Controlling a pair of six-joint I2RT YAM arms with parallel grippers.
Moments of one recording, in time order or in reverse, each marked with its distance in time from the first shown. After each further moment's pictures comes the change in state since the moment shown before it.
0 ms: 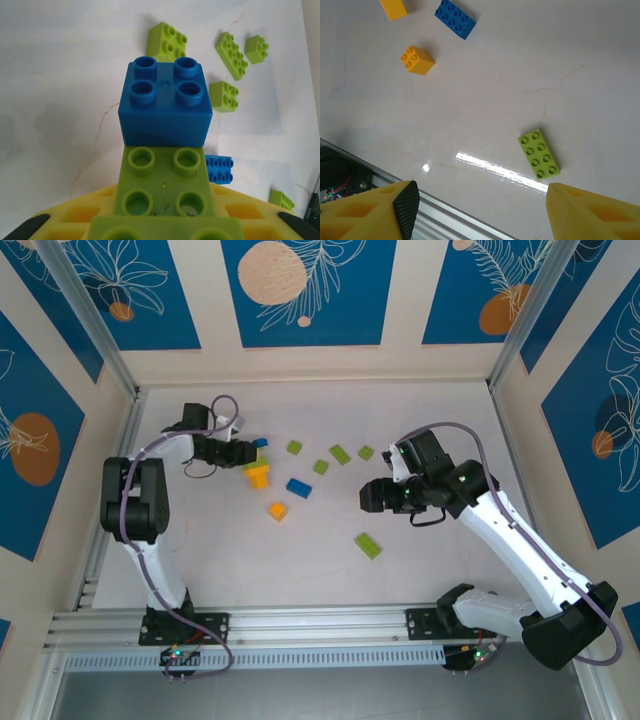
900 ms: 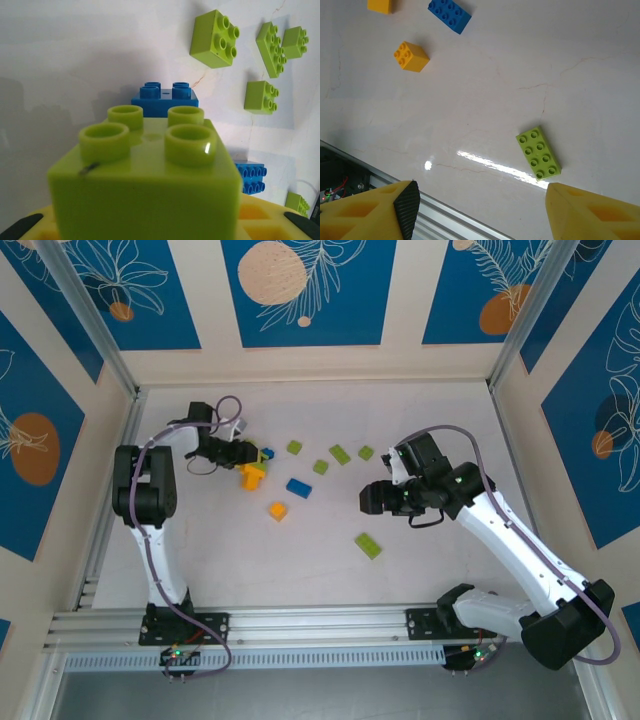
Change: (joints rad) left arm 0.010 0.151 0.148 -0.118 -0.024 0.051; right arm -0.010 0.002 -0.047 0.034 -0.017 0.006
